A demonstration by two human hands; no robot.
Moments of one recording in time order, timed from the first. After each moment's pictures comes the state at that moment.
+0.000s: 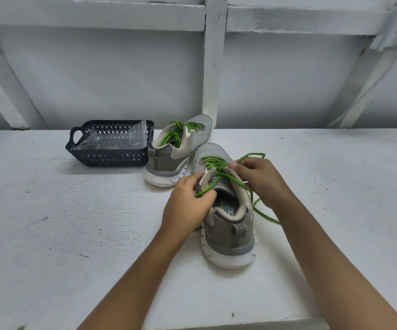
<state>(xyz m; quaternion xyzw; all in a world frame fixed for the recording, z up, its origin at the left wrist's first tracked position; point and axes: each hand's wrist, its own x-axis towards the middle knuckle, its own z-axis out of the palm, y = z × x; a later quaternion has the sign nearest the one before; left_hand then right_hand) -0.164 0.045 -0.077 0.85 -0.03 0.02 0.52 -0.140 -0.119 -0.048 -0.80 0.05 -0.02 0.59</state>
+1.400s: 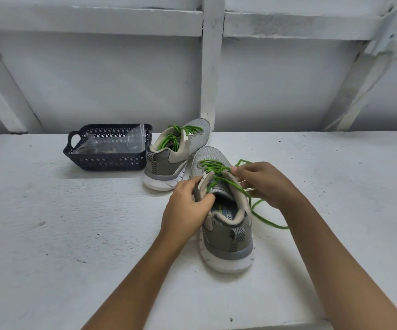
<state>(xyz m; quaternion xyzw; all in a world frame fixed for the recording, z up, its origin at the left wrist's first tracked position) -0.168 0.042 -0.075 0.85 -0.02 0.02 0.53 -0.141 -0.133 -0.040 -0.79 0.06 0.08 0.61</state>
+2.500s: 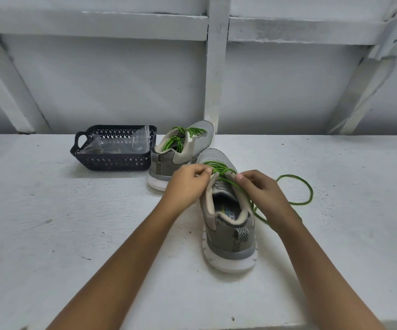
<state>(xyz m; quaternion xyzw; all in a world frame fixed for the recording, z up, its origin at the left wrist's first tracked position) -0.130 0.050 -0.048 0.87 -0.09 0.01 0.48 -0.171 -0.116 -0.054 -0.78 0.05 -0.06 0.62</state>
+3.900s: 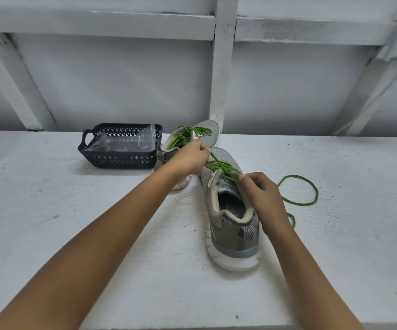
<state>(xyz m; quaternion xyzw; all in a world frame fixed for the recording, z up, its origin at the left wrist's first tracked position) -0.087 0.049 -0.017 0.86 -0.06 -0.08 0.50 -0.176 -0.096 -0.058 -0.77 0.12 -0.12 0.61</state>
